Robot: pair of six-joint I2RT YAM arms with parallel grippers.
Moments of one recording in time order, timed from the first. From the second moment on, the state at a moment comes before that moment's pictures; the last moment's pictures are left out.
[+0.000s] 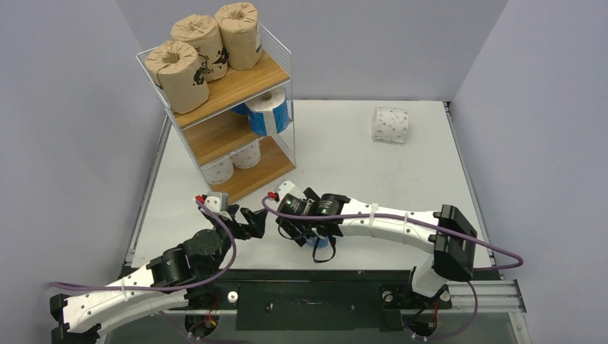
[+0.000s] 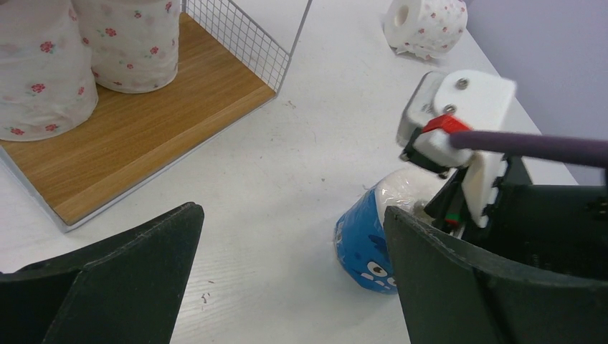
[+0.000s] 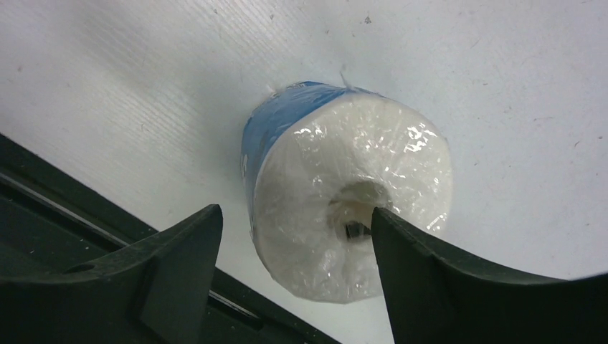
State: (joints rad) left arm -1.16 0.36 0.41 -0.24 -0.80 -0.51; right arm 1.20 1.63 1.27 -0.81 0.38 0.27
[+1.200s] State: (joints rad) left arm -1.16 0.43 0.36 -0.31 -0.73 -0.69; right arm 0.82 1.20 0.83 -0.48 0.03 0.62
